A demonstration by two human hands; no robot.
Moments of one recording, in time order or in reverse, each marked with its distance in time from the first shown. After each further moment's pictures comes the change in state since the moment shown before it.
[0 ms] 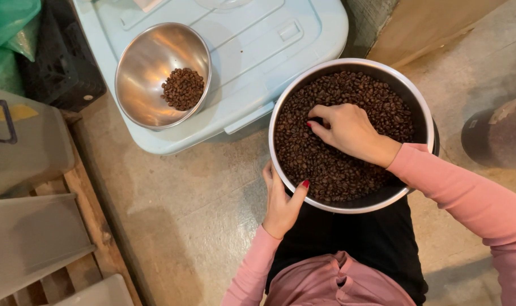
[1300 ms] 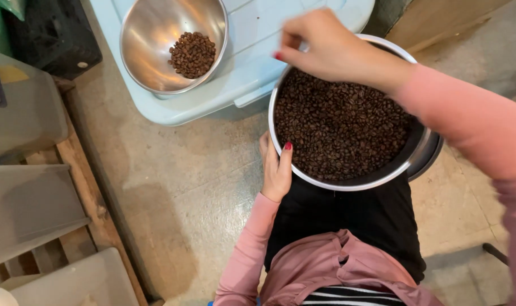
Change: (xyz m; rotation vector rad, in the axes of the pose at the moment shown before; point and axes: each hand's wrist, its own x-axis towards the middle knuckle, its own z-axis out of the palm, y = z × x) left_hand 0.013 -0.049 -0.017 0.115 0.196 0.197; right_hand 0.094 -0.081 -0.044 0.096 0.075 -0.529
